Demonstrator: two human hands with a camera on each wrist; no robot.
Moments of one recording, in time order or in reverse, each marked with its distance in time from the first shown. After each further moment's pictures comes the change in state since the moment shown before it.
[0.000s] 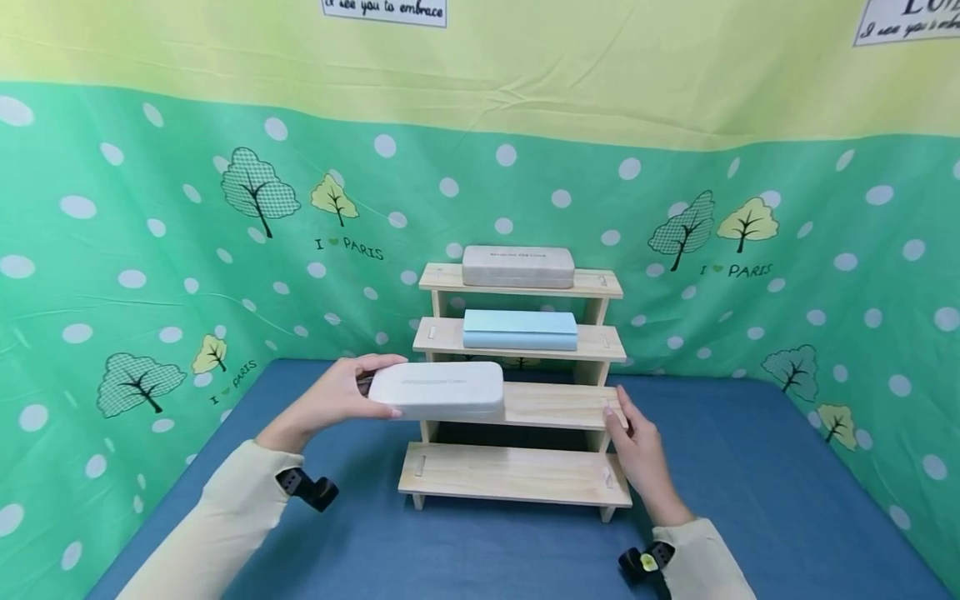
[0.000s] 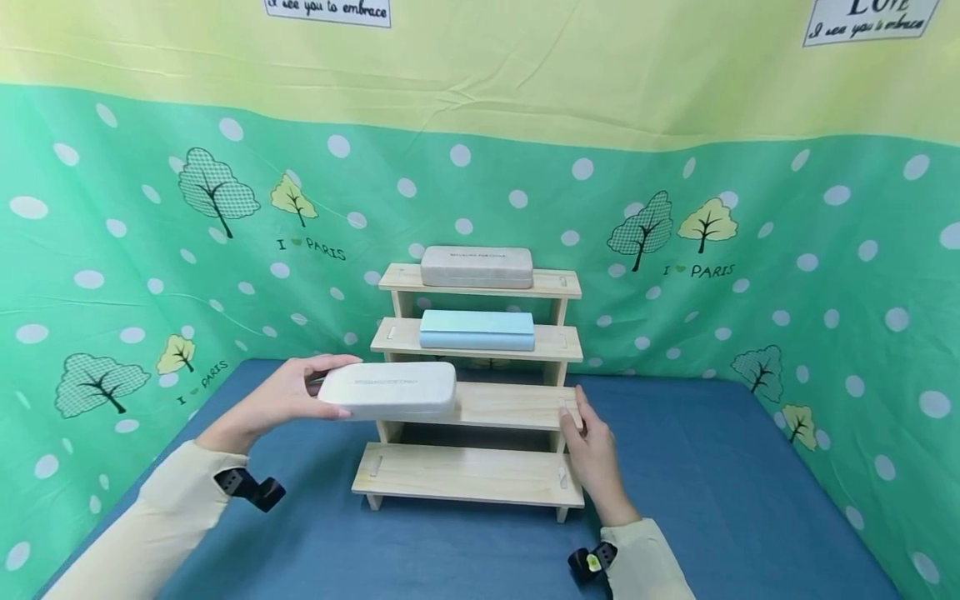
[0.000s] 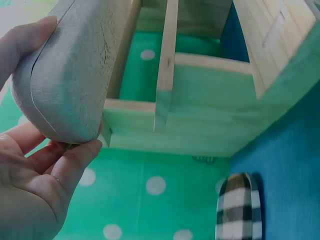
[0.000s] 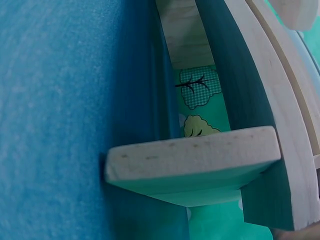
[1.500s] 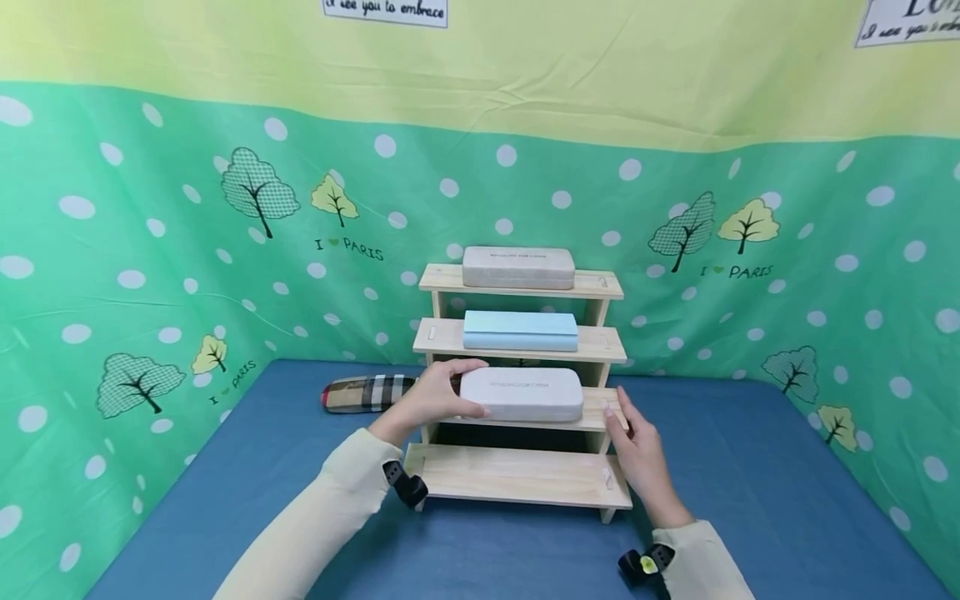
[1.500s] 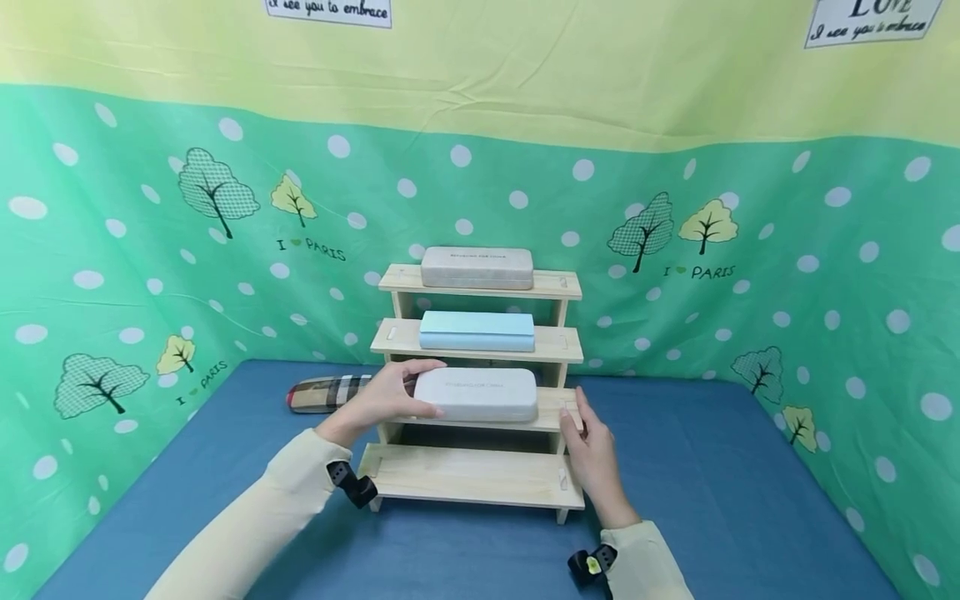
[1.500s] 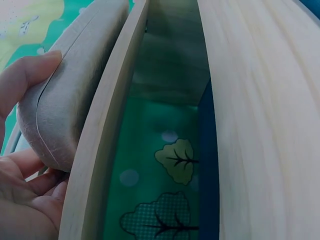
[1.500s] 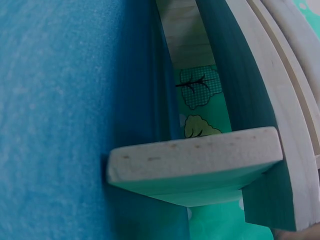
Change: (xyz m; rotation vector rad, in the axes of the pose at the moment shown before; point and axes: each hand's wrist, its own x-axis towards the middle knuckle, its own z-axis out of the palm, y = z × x) left_hand 0.066 0.014 0.092 -0.090 -0.026 -0.011; right_hand 0.000 -0.001 0.000 -0.012 0.005 0.014
